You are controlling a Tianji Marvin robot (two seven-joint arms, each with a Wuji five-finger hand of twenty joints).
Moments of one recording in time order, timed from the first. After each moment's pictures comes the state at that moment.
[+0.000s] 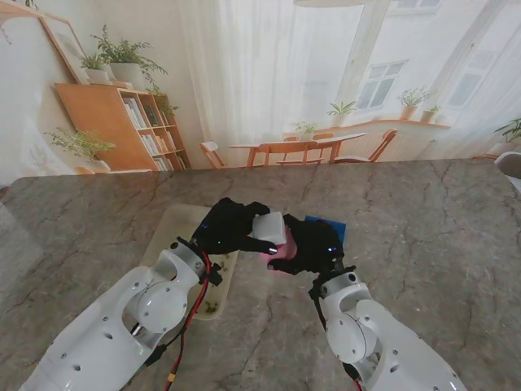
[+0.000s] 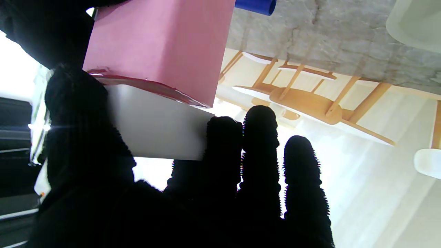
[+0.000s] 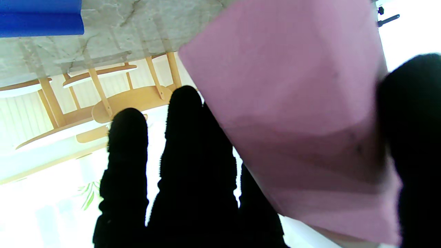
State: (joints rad) left arm 1.40 -1.12 -0.95 -1.65 0.67 -0.13 0.14; right arm -1.53 -1.14 1.01 -1.57 -0.92 0.04 -0.48; left_hand 0.81 -0.38 -0.20 -0.05 0.57 0.21 0.65 0.97 0.91 0.17 1.01 1.27 0.69 0.19 0.87 1.04 0.16 0.24 1.05 0.98; right_hand 0.26 -0.99 0.98 -0.35 0.57 -0.08 1.13 0.57 1.10 0.03 0.72 0.68 1.04 0.01 0.81 0.47 0.57 0.24 1.24 0.33
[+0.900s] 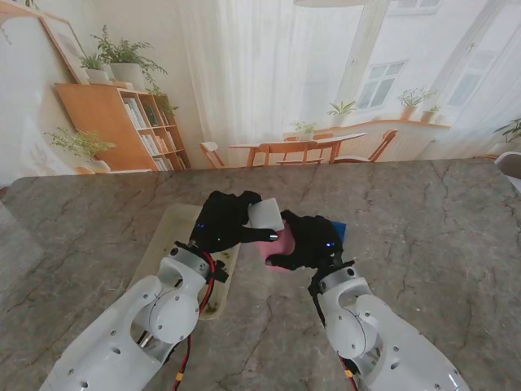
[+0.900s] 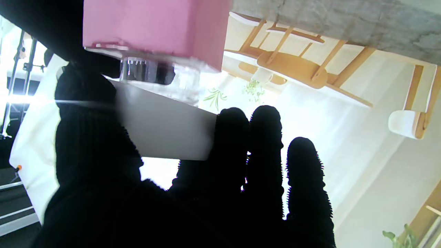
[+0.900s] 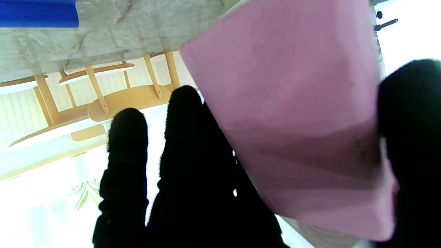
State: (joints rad) left arm 1.46 -1.17 -0.96 -1.71 0.73 0.01 0.28; right arm -1.52 -1.14 1.01 -1.60 -0.93 0.06 -0.43; left_hand 0.85 -0.38 -0.21 -0.05 0.58 0.29 0.69 0.90 0.90 0.24 0.91 1.16 0.65 0.24 0.78 0.94 0.13 0.28 1.03 0.95; right_hand 0.26 -0.96 0.98 -0.35 0.57 0.00 1.14 0.56 1.11 0.03 0.73 0.68 1.05 0.01 0.82 0.47 0.57 0.24 1.24 0.33
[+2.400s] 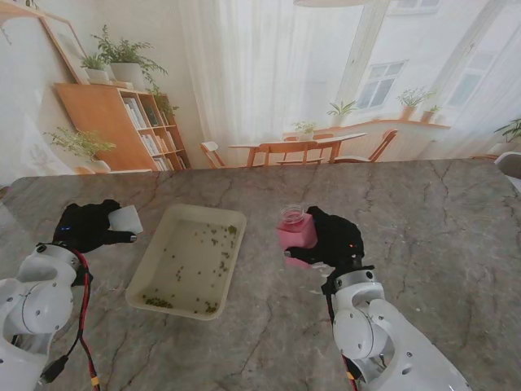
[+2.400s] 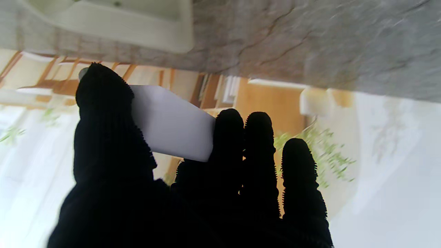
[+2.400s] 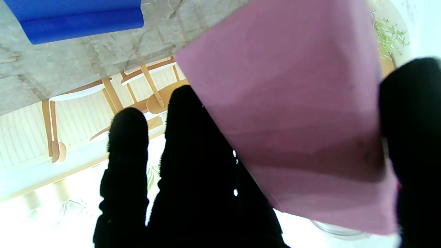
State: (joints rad) left arm 1.71 -1.07 -1.60 -1.76 0.93 0.02 -0.10; right arm -1.60 -1.16 1.11 -1.64 -0.84 0.16 -0.45; left_hand 0.92 -0.36 -0.21 -0.05 0.48 0.27 0.64 0.84 0.75 0.21 0.78 1.13 0.56 0.17 0.66 0.87 0.11 0.20 0.97 0.88; right_hand 0.26 -0.96 0.98 -0.35 0.58 -0.01 1.14 0.54 1.11 0.03 0.74 0.68 1.05 0.01 0.82 0.47 0.57 0.24 1.24 0.33
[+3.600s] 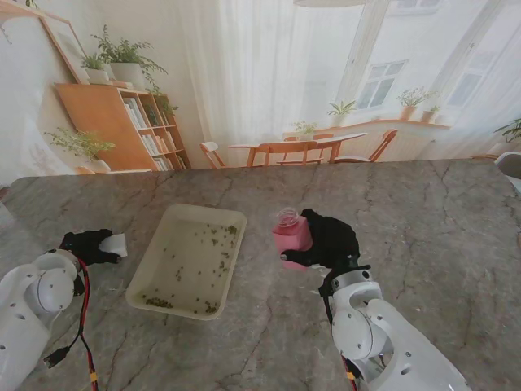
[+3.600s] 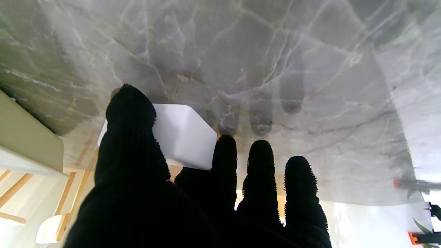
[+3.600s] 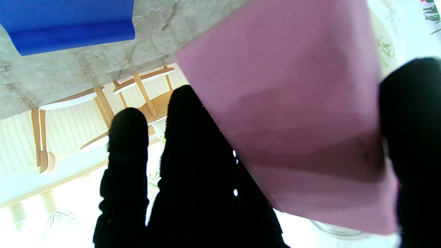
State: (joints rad) left arm 1.41 -1.02 -1.43 -1.20 0.92 0.02 -0.20; right arm -1.59 -1.15 1.09 -1.65 -0.85 0.15 -0.42; left_hand 0.99 -0.22 -0.13 -0.05 0.35 0.23 0.29 0.68 0.45 0.16 0.24 0.55 0.36 0.18 0.32 0.50 -0.05 0.20 0.78 0.65; right_hand 0.26 -0.96 0.97 -0.35 0.58 -0.01 1.14 0.54 1.11 0.03 0.74 0.68 1.05 0.01 0.82 0.47 0.57 0.24 1.24 0.33
